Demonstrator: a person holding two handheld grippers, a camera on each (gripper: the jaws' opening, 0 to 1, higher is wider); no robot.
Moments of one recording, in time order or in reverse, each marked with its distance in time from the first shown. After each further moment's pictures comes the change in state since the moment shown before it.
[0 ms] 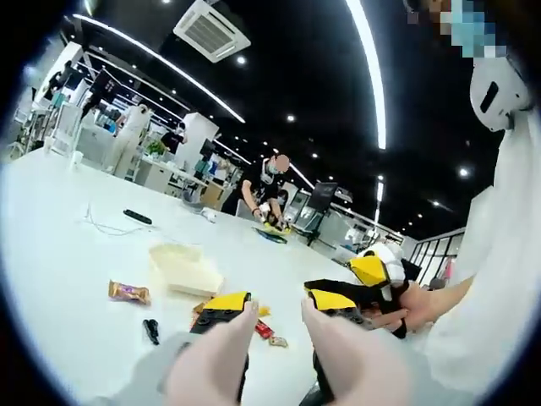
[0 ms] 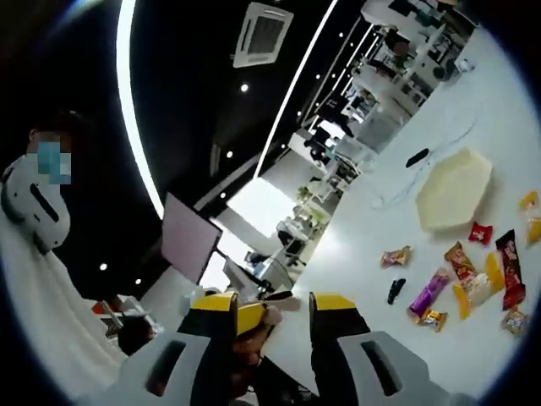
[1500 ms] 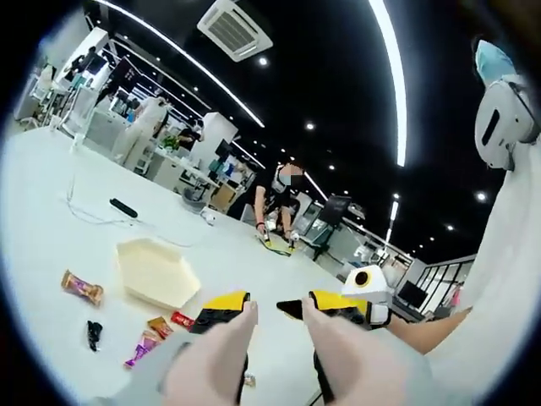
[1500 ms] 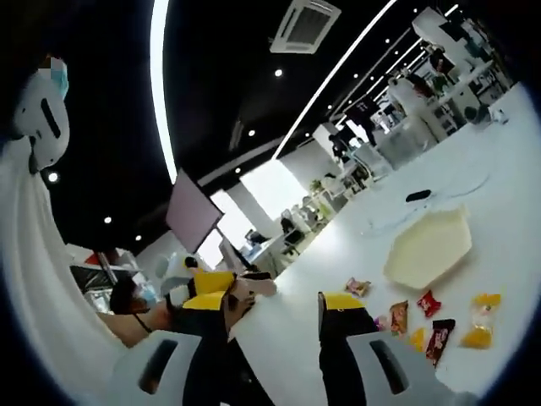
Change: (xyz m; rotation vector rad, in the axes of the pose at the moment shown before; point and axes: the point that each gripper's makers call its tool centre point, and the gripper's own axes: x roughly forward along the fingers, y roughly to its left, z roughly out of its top) left arm 0.095 -0.036 0.005 -0.103 -0.047 0.088; right arm -0.050 -0.059 0.069 -0.218 0.107 0.057
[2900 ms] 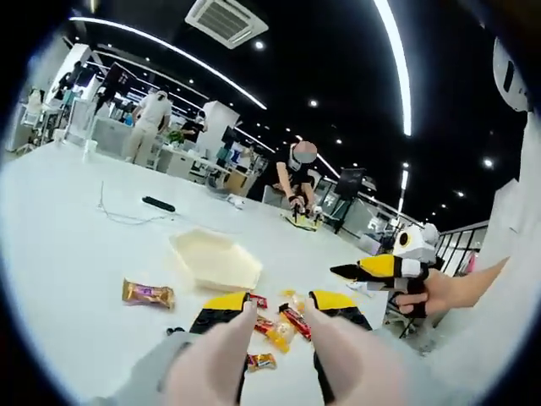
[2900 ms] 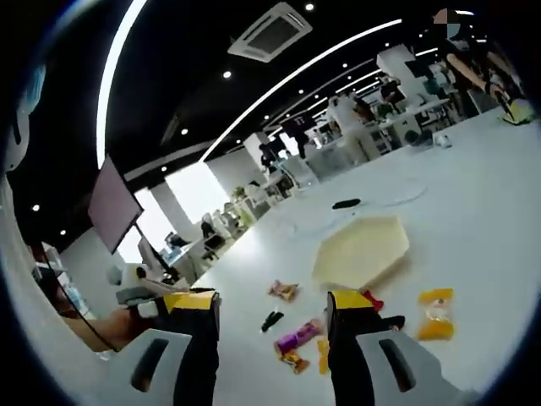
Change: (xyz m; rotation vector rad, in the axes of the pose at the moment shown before) left arm -0.048 0.118 -0.007 0.131 0.082 0.078; right arm 0.025 -0.060 -0.034 -0.053 0.010 -0.414
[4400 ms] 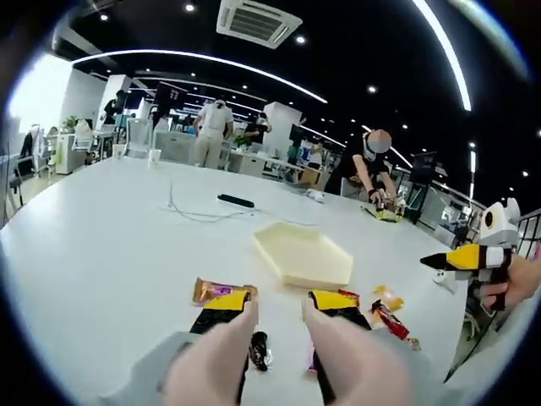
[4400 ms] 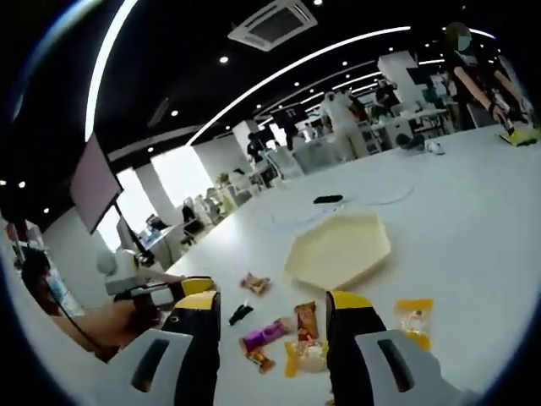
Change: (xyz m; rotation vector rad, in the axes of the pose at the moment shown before) left arm 0.017 0.083 -0.017 0.039 0.022 0.407; right arm 0.015 -0.033 0.001 -0.094 0.045 -0.113
